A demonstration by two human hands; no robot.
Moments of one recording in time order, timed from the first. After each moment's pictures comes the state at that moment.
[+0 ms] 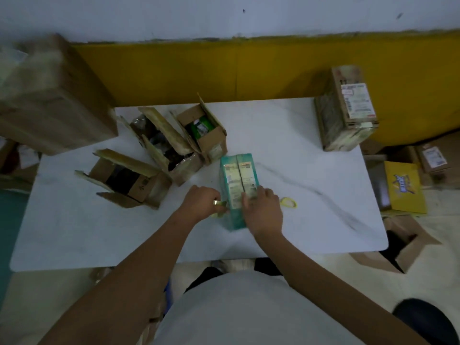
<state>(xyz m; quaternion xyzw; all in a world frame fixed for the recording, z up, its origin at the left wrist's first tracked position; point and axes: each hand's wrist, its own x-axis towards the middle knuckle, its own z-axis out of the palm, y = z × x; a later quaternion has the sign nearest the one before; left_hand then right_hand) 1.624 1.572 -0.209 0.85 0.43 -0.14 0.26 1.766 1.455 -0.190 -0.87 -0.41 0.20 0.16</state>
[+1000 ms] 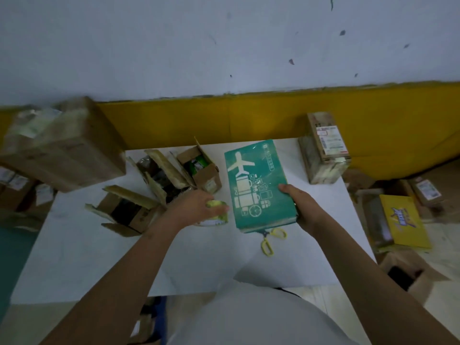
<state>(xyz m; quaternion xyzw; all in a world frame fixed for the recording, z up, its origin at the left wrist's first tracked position) 1.647 1.580 -0.092 0.83 0.46 -0.04 0.31 1.909 1.450 -0.097 -0.60 -0.18 0.60 0.50</state>
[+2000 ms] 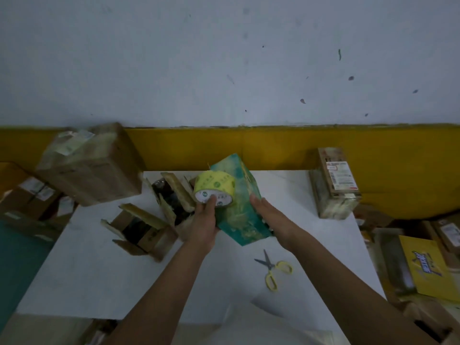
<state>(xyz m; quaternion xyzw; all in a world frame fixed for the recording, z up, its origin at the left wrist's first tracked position) 1.696 1.553 -0.064 0.27 0.54 0.43 0.67 1.857 1.497 -0.042 -0.63 -0.30 0.62 0.35</state>
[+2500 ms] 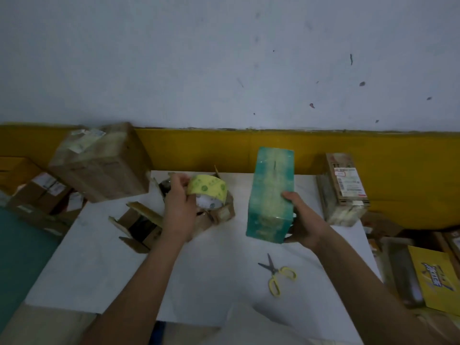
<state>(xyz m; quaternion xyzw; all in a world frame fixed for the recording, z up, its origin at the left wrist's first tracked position) 1.643 1.576 -0.019 0.65 0.58 0.40 0.29 1.902 1.494 -0.040 -0.60 -0.15 0.66 0.42</state>
